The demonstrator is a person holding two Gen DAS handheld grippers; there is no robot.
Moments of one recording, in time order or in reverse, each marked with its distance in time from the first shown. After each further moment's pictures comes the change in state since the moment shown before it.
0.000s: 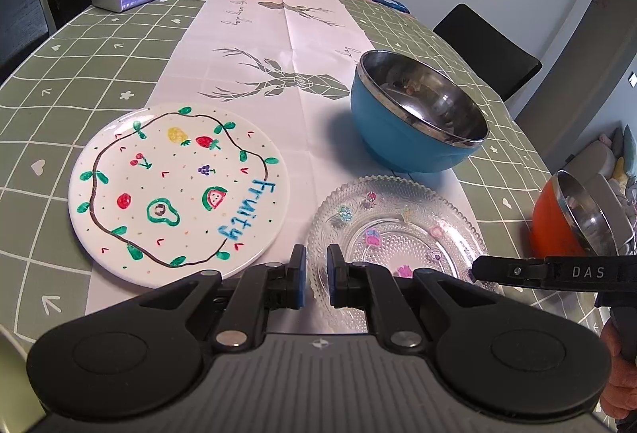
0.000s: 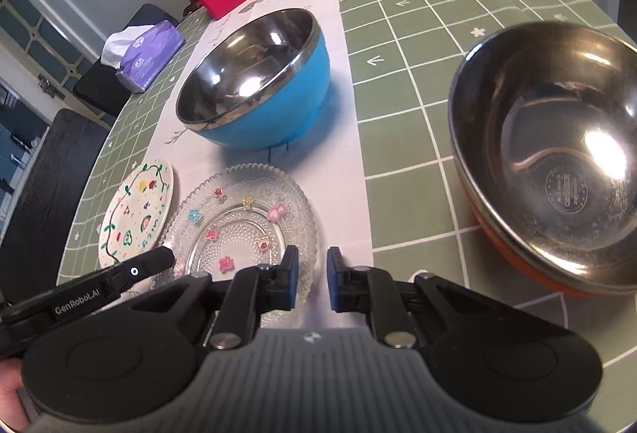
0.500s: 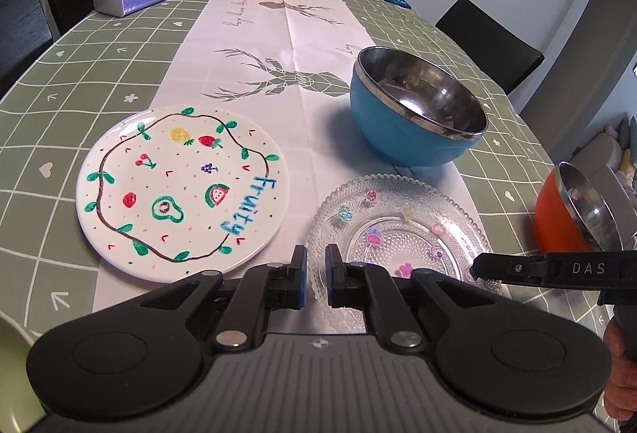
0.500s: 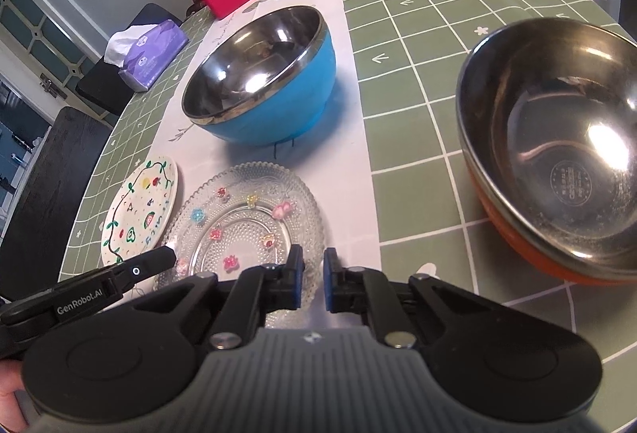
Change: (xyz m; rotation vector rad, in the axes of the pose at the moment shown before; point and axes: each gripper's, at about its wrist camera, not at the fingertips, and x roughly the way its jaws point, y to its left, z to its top) left arm -0.005 -0.006 -0.002 0.020 0.009 0.028; right arm -0.002 0.001 -0.003 0.026 0.001 0.004
